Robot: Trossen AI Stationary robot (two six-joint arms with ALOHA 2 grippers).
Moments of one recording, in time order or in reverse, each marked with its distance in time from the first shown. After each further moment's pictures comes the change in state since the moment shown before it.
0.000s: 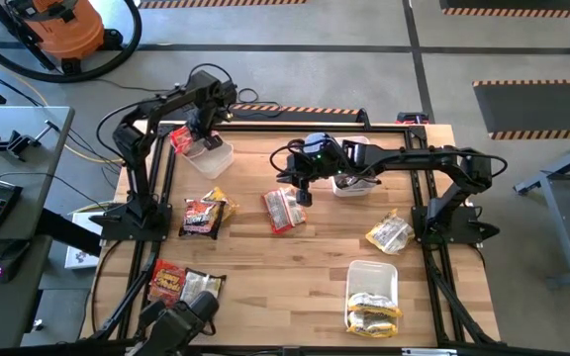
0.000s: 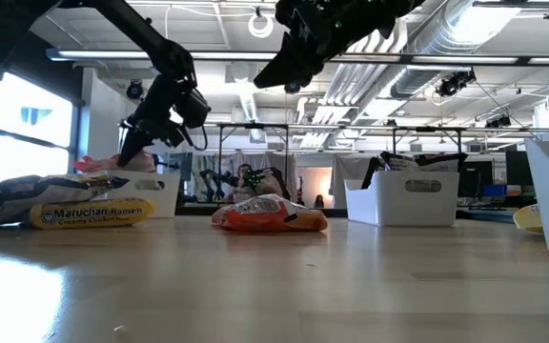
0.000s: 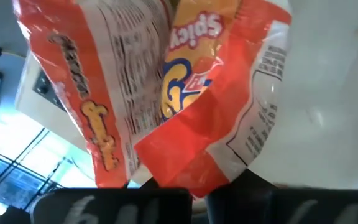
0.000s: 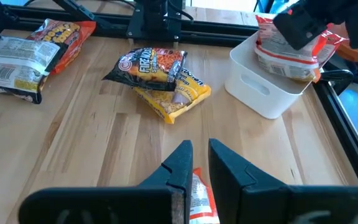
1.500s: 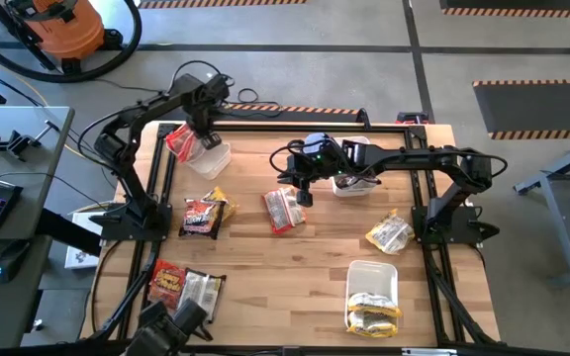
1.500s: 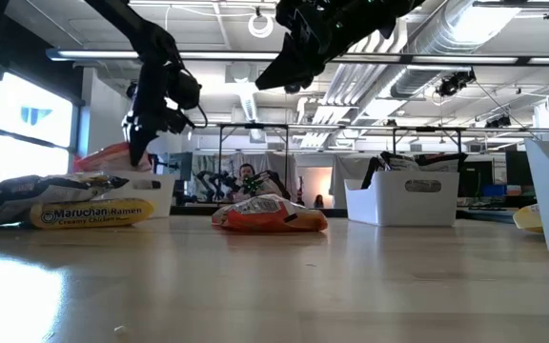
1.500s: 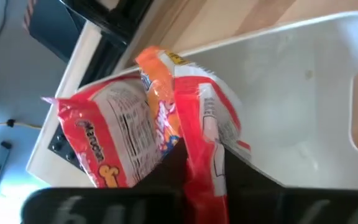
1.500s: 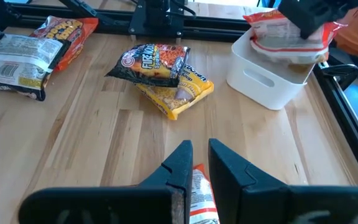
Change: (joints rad) left arm 0.011 -0.179 -0.146 0.237 0.071 0.174; right arm 0.000 0.000 0.001 -0.018 -0.008 0.006
